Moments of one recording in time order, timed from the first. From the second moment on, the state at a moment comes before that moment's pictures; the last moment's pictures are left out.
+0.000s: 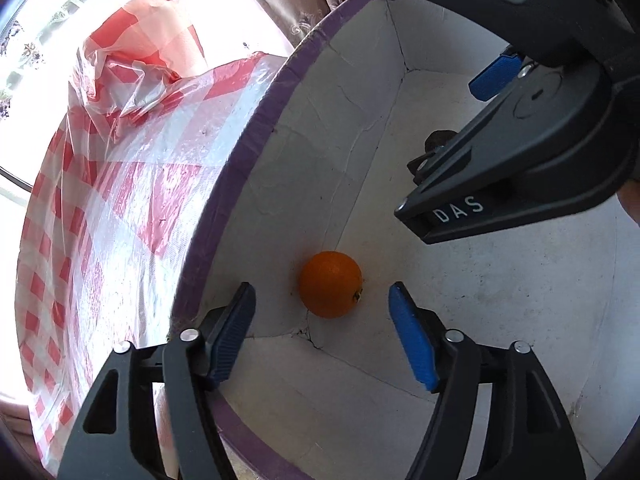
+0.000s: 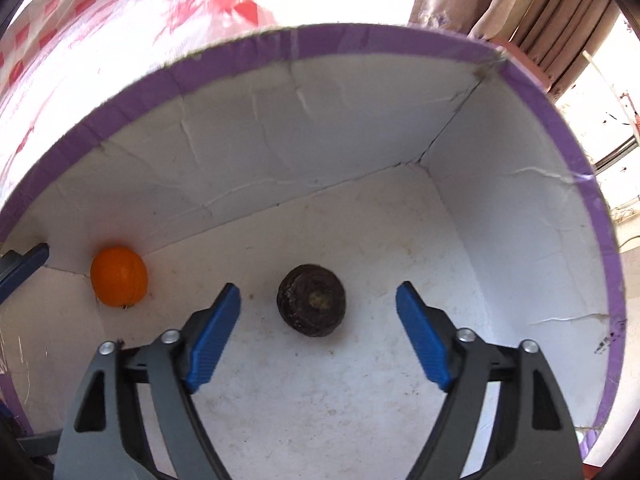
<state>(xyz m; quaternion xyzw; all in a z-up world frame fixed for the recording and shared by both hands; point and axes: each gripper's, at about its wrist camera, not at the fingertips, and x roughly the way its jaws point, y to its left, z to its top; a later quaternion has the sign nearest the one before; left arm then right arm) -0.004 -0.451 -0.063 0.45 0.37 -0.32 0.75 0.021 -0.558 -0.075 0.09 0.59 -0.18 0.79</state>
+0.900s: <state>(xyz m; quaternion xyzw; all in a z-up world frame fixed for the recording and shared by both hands) 0.008 -0.325 0.043 0.20 0.31 -0.27 0.89 -0.063 -0.502 0.069 0.08 0.33 -0.29 0.90</state>
